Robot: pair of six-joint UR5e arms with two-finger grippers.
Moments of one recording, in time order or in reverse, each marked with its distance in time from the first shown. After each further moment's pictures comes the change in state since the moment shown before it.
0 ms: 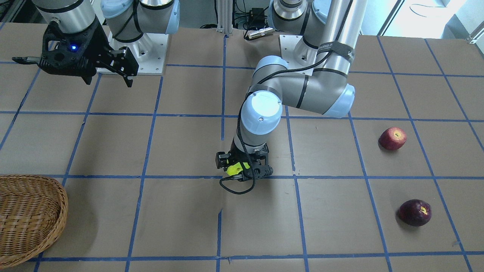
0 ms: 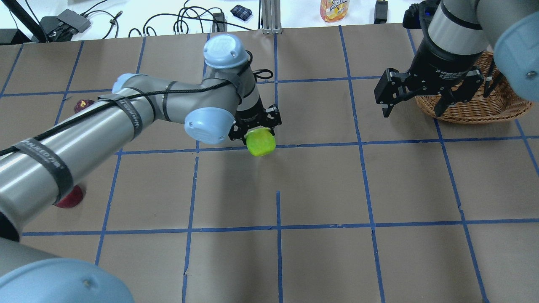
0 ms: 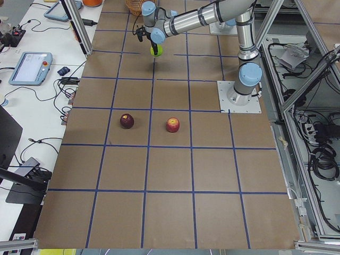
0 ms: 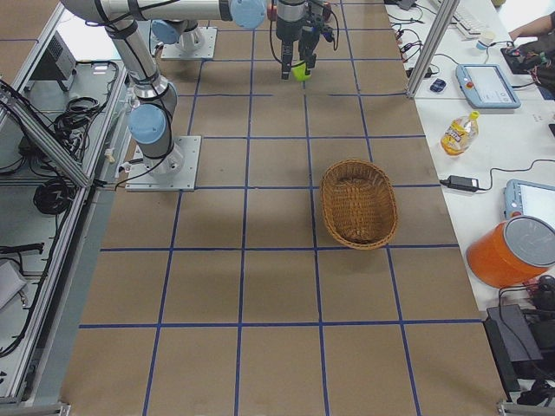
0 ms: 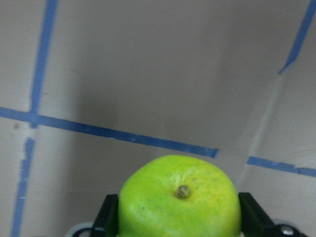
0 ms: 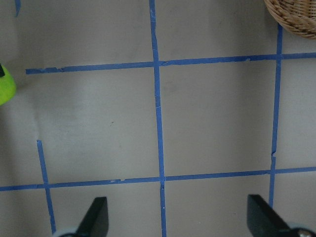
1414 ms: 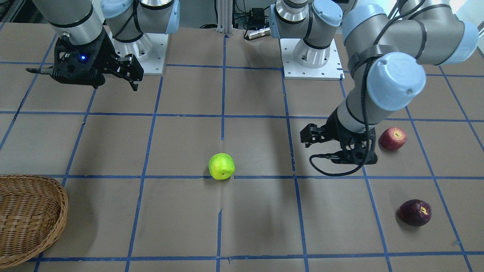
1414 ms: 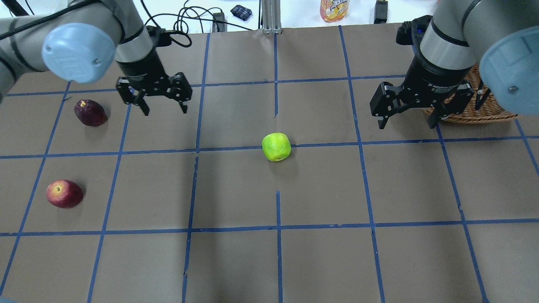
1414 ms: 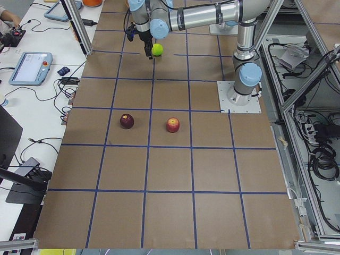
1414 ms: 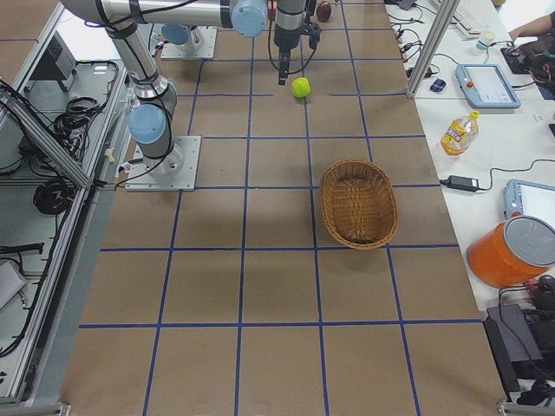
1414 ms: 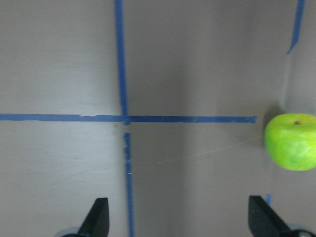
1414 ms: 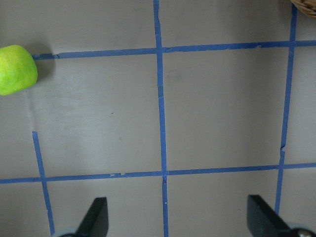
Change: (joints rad) left arm 0.384 0.241 0.116 -0.519 0.146 0.667; right arm 0.004 0.002 0.068 -0.021 0.014 -0.004
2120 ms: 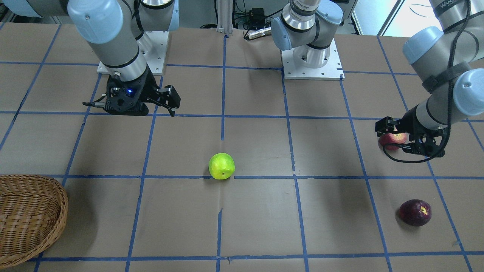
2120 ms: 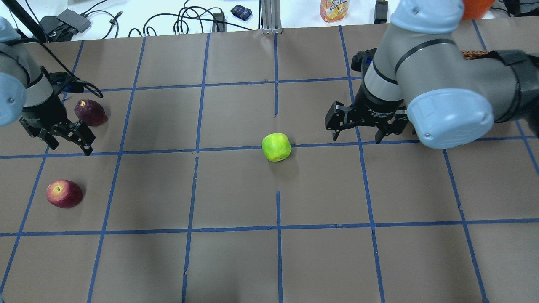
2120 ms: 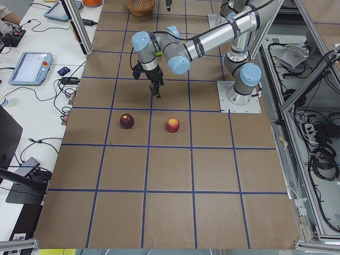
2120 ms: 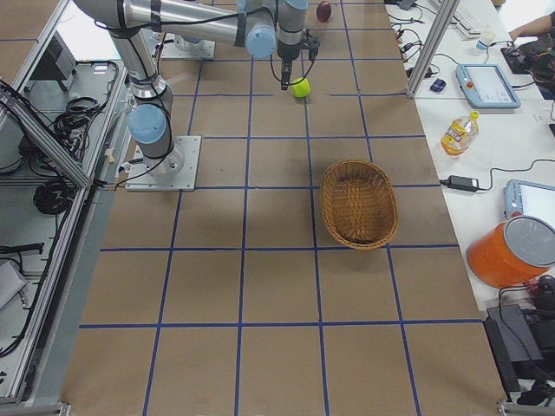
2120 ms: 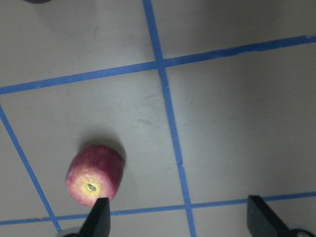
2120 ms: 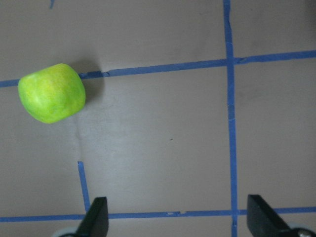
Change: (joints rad) left arm 0.389 0.036 -0.264 0.242 0.166 0.548; right arm 0.144 0.113 0.125 -0.321 0.095 0.164
